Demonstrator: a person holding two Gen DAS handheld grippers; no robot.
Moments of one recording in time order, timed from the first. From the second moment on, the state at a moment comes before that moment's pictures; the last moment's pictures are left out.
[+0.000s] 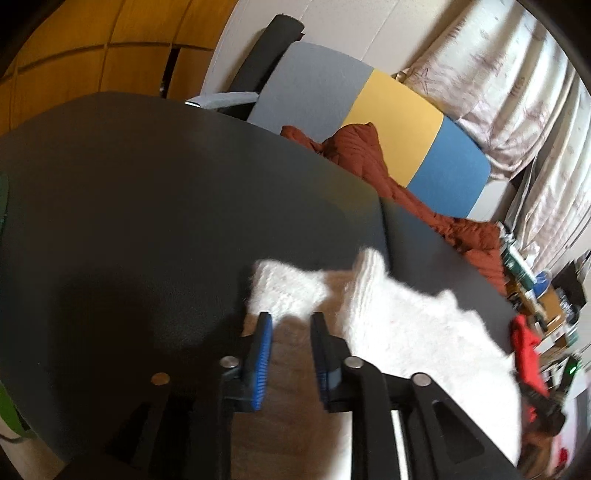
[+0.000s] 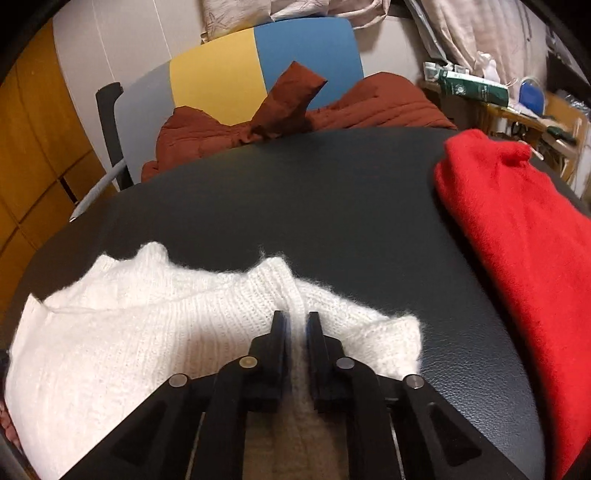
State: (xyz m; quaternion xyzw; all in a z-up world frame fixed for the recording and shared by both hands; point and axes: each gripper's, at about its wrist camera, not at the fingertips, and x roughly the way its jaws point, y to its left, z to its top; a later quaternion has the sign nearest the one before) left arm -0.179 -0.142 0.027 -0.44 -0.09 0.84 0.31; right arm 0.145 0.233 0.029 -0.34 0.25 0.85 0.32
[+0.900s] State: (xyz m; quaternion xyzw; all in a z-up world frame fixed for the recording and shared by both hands) left arm -0.197 -0.077 0.030 -0.49 -0.04 0.78 0.37; right arm 0.150 0.237 0.020 -0.31 0.29 0.85 0.31
